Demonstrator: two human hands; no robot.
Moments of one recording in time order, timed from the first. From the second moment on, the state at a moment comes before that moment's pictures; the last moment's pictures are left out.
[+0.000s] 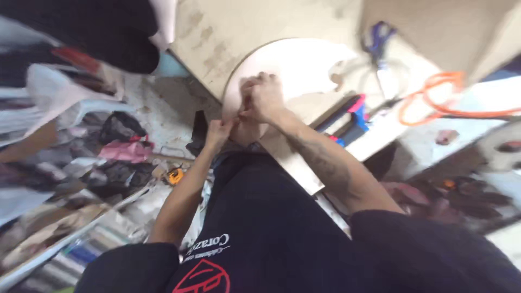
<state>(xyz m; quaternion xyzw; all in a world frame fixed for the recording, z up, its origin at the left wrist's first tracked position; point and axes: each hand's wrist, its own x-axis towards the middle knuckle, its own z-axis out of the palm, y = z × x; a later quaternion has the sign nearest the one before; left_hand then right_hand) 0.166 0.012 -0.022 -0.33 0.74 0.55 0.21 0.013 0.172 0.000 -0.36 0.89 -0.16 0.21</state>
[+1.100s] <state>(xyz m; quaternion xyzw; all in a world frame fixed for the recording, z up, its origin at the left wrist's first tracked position) 0.136 -0.003 0.075 -0.26 0.69 0.68 0.02 -0.132 0.403 0.013 0.06 0.95 -0.29 0.10</state>
